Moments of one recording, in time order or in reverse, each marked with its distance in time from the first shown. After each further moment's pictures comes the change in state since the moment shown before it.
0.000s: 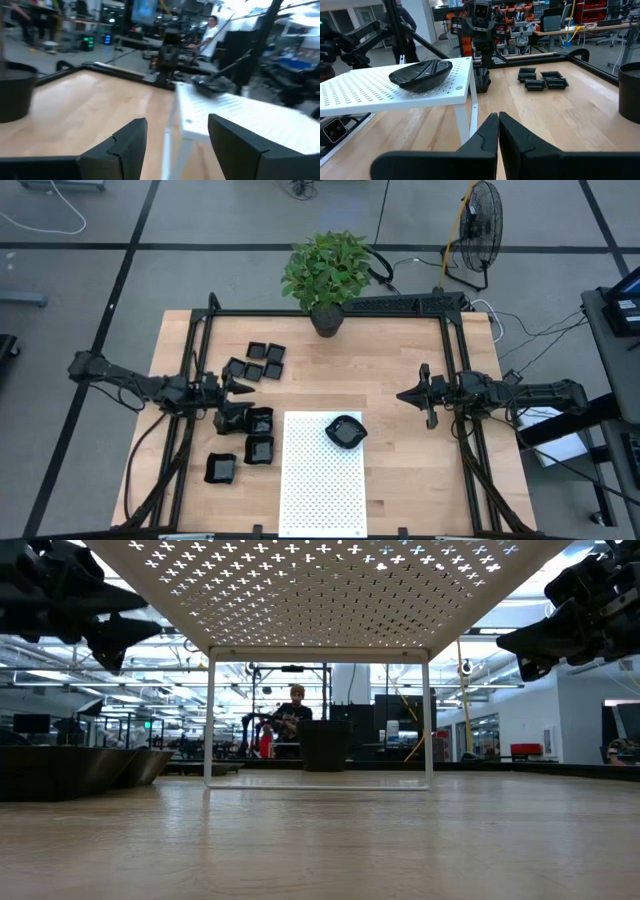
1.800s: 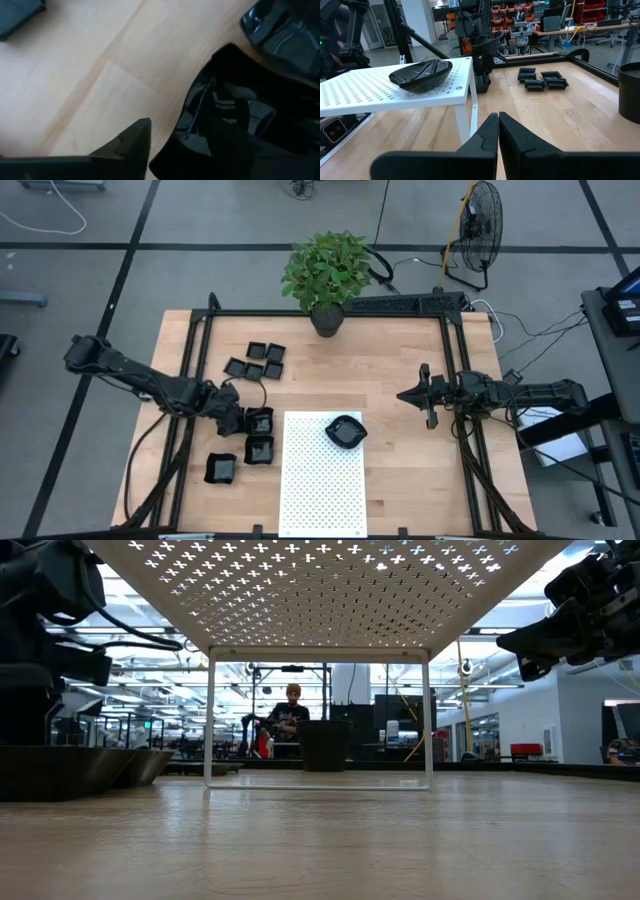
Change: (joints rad) left arm 0.000 0.679 0.413 -1.188 0.157 -0.643; right arm 0.000 0.000 0.000 0.000 0.000 0.000
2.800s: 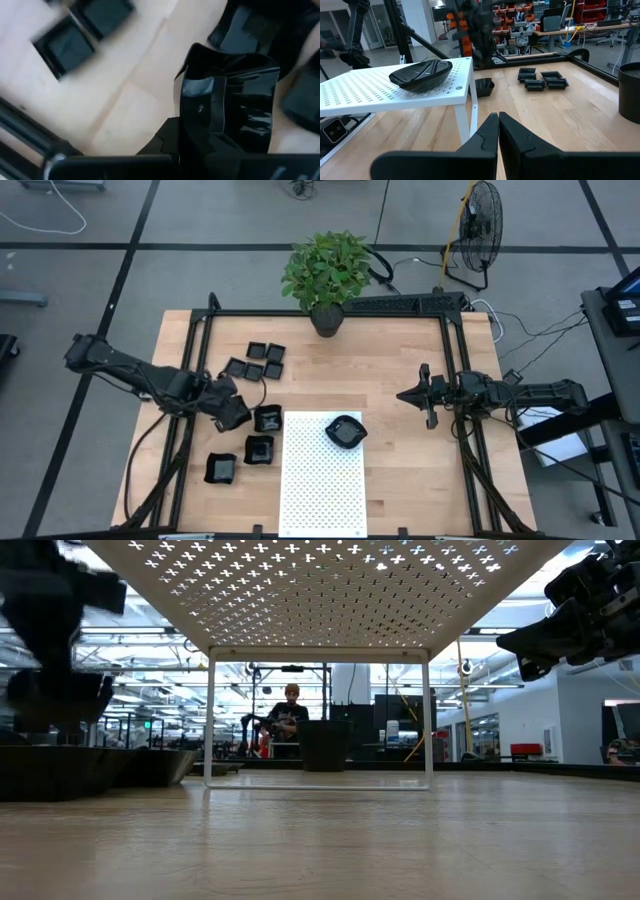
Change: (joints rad) left arm -0.033 -0.003 0.334 -0.320 -0.084 0.007; right arm 0.000 0.000 0.000 0.000 0.000 0.000
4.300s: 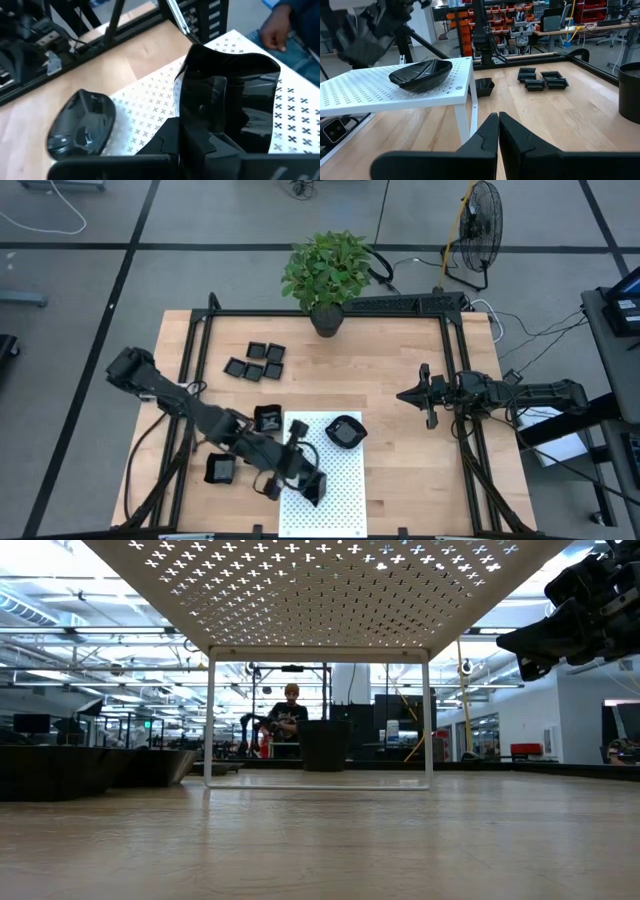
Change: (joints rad) left arm -0.196 0.598 0.504 0.936 0.053 1.022; right arm 0.000 0.000 0.000 0.000 0.000 0.000
